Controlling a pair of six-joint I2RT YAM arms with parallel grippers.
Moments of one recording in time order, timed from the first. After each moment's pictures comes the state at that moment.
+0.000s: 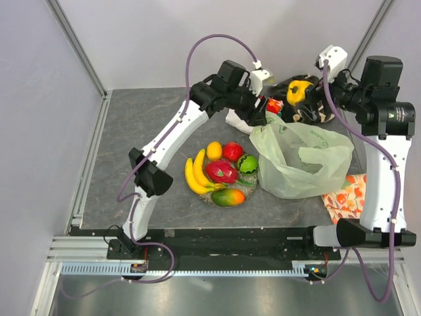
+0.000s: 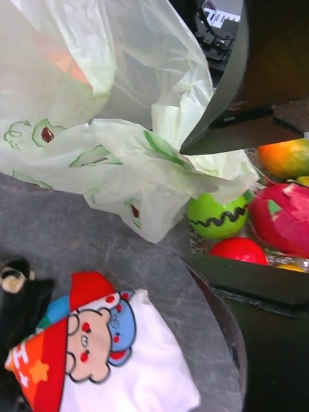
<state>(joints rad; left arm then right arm) -0.74 2.21 2.52 -0.91 0.45 0.06 -0.06 1.37 1.94 -1.07 -0.59 -0.55</state>
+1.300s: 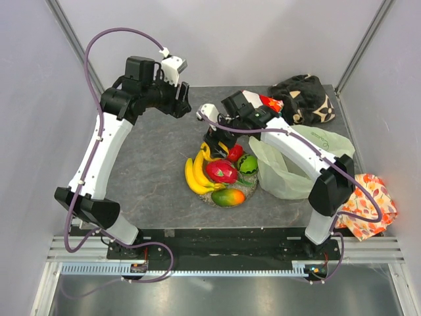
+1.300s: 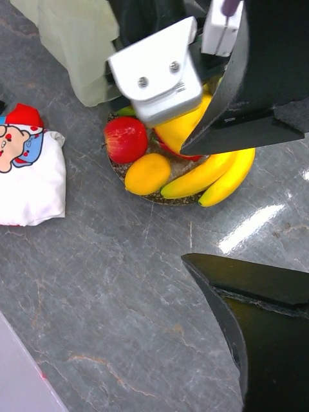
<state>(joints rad) -0.36 1.58 1.93 -0.95 0.29 0.15 0.68 1.76 1.67 -0.84 -0.42 -0.36</state>
